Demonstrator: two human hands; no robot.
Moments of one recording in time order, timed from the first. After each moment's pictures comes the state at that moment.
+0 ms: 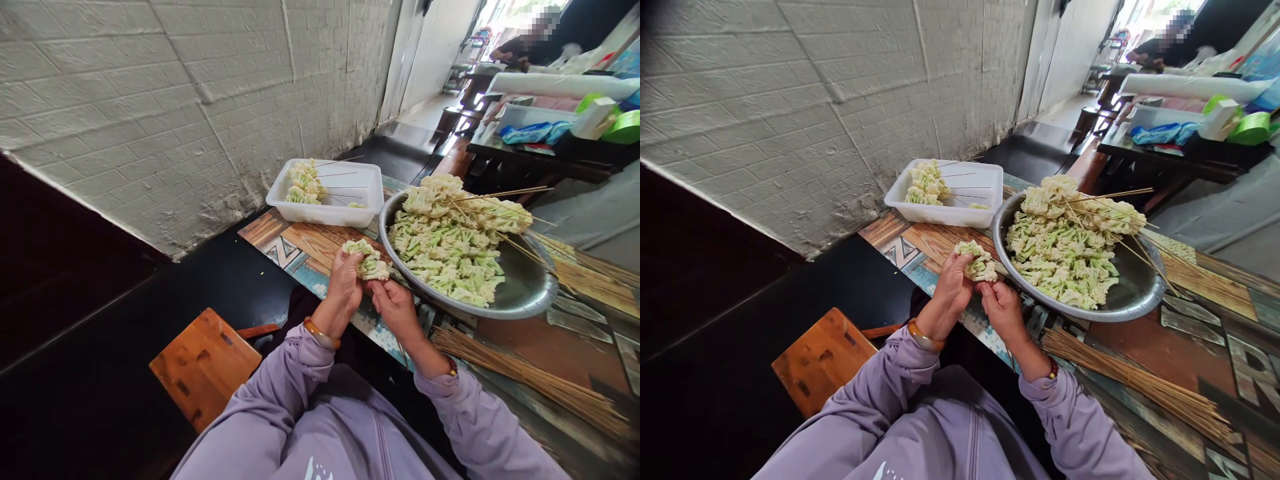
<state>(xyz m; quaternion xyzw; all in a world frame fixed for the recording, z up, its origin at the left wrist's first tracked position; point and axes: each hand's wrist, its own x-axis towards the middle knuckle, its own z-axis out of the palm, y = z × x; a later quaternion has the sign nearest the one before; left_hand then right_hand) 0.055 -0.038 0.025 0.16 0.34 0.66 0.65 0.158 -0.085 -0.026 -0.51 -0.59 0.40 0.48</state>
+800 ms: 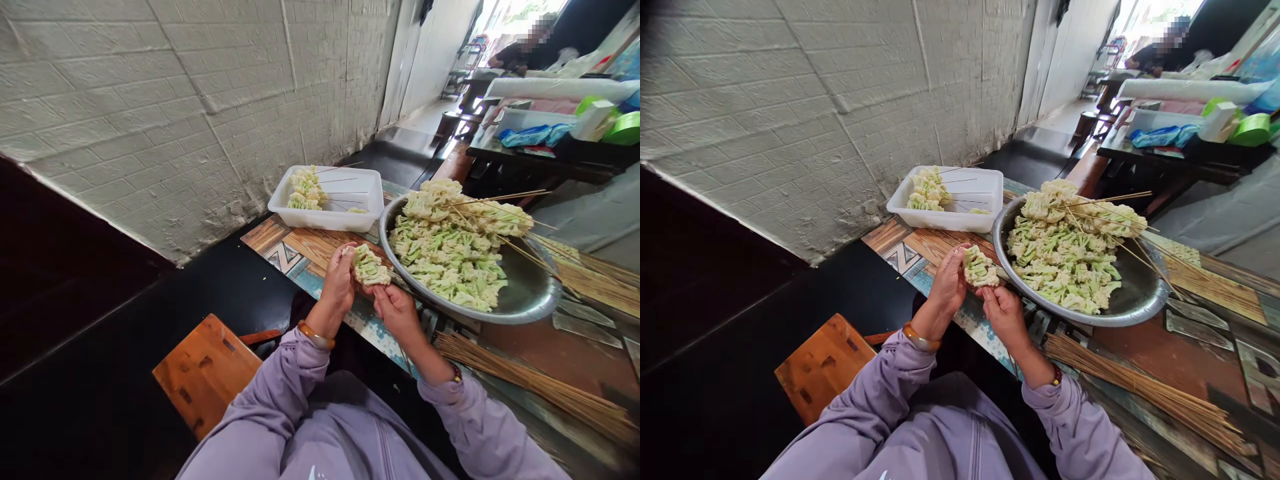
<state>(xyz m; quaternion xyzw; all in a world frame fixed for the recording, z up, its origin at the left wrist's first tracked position) 0.038 -0.032 0.023 0.21 0.36 0.65 0.64 0.155 -0.086 -0.021 -0.51 -0.56 0.45 0.48</state>
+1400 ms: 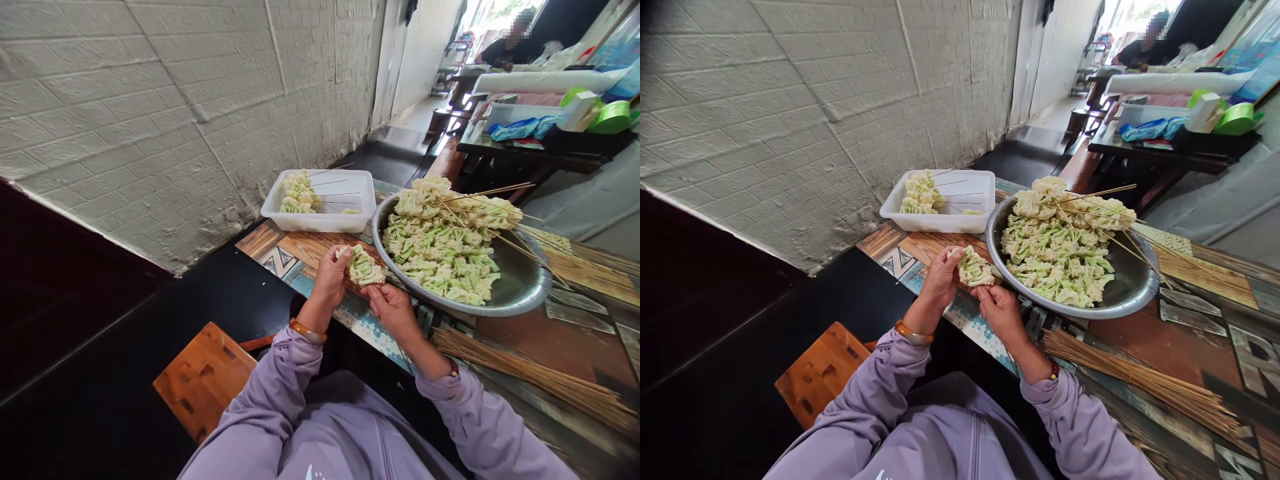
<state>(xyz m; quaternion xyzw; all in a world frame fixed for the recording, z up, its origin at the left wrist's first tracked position) 0.027 -0.022 0.025 0.28 0.37 0.61 0.64 0.152 -0.084 -0.011 -0.49 -0.51 0.50 0.50</state>
